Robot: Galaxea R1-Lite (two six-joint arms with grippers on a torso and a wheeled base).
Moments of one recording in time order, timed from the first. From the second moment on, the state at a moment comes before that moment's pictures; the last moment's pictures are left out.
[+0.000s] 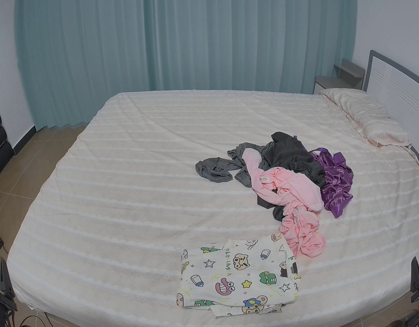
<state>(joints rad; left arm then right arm) 0.01 0.01 -0.03 -0.10 0.42 0.02 -0.12 0.09 -0.04 -0.03 -0.14 0.02</state>
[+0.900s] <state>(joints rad) 0.00 0.01 -0.02 -0.06 -0.09 0.00 -0.06 0.09 -0.02 0.00 0.00 -0.01</state>
